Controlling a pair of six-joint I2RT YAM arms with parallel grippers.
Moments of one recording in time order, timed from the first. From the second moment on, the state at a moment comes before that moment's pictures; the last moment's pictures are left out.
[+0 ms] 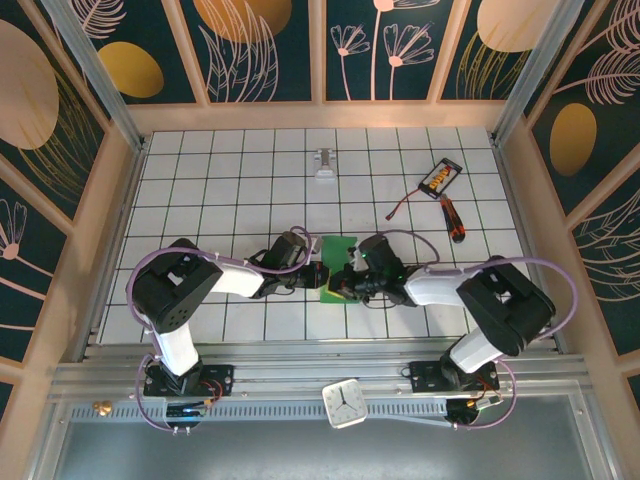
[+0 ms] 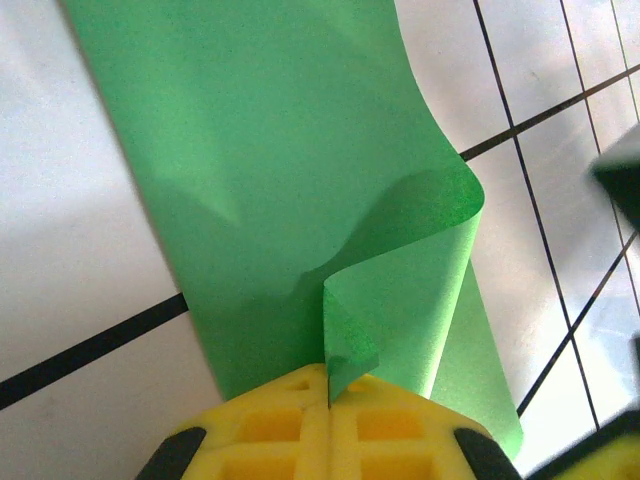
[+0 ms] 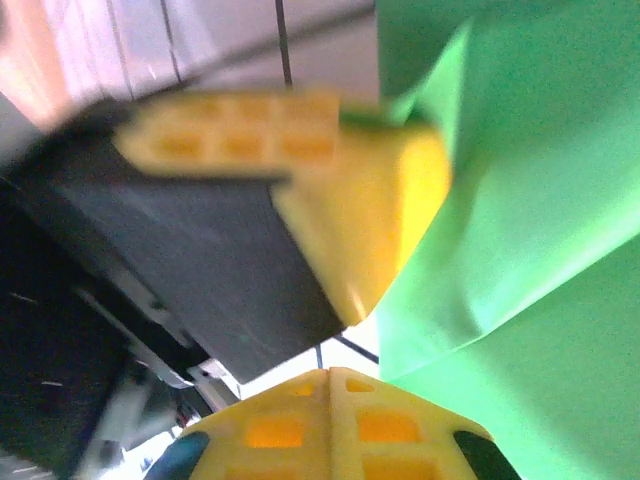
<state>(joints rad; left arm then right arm) -0.75 1.81 0.69 0.34 0.35 -0.66 0.70 1.52 0.51 0.25 -0.54 1.04</state>
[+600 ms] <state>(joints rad) -0.75 1.80 0.69 0.35 0.34 -0.66 0.57 1.62 0.60 0.20 -0.50 0.93</state>
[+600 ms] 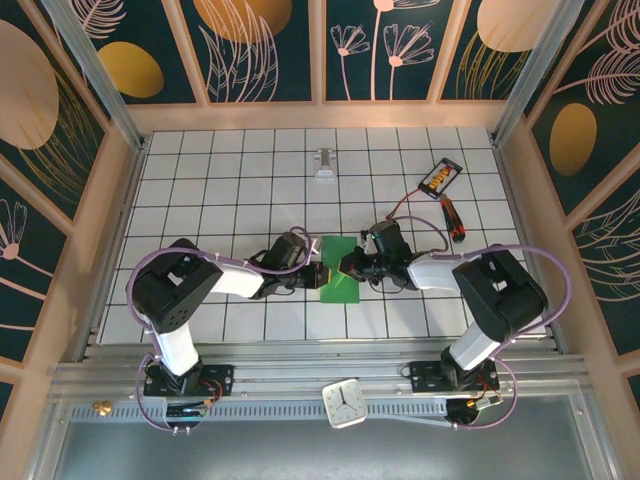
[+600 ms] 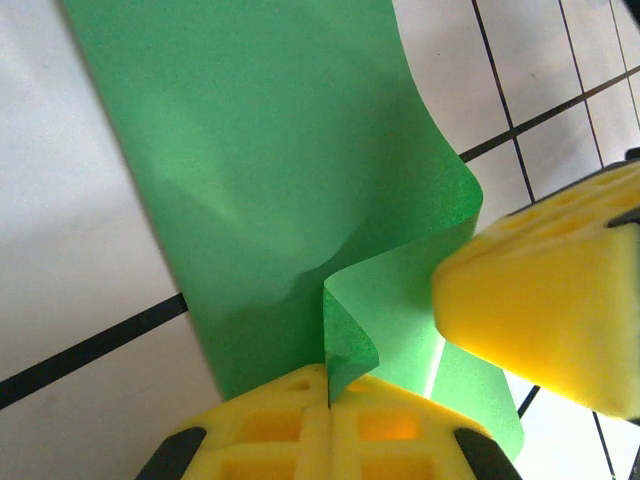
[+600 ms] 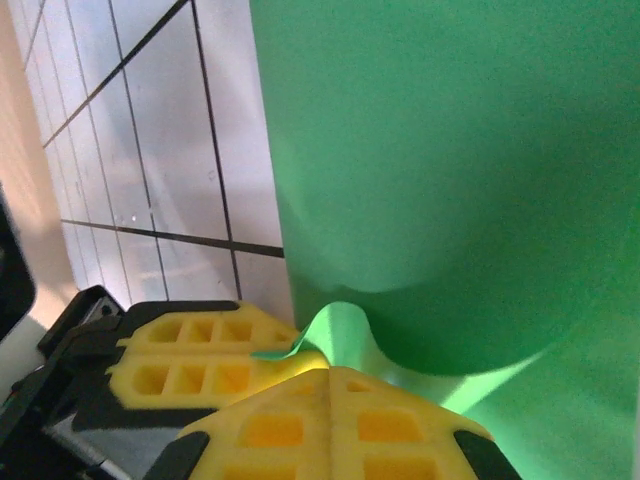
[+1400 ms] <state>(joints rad) -0.76 1.79 0.67 0.37 0.33 -0.68 0.56 1.70 0.62 0.21 -0.51 0.85</state>
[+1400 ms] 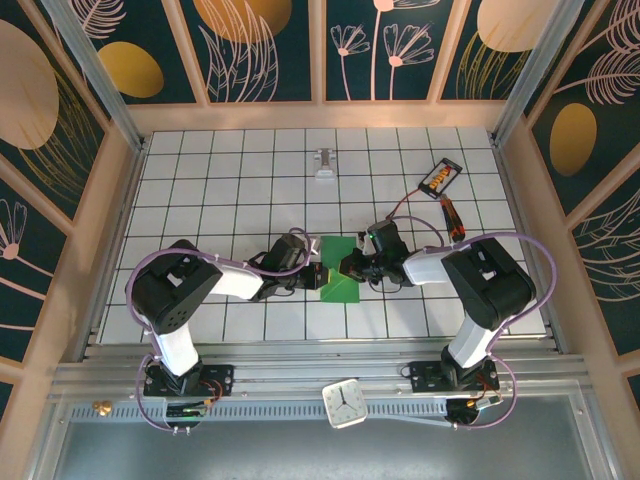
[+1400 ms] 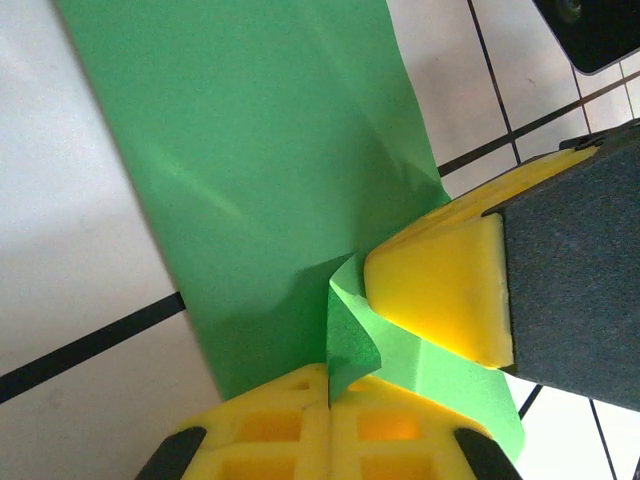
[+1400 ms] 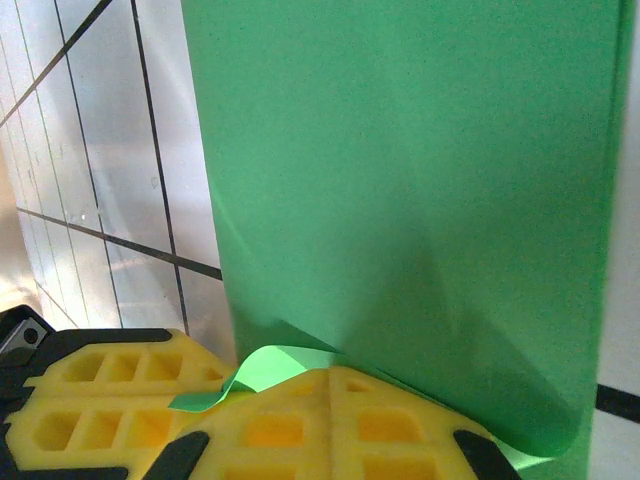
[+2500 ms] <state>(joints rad) -0.84 1.68 0.71 0.21 0.41 -0.79 0.53 1.71 0.62 0.21 -0.53 0.82</state>
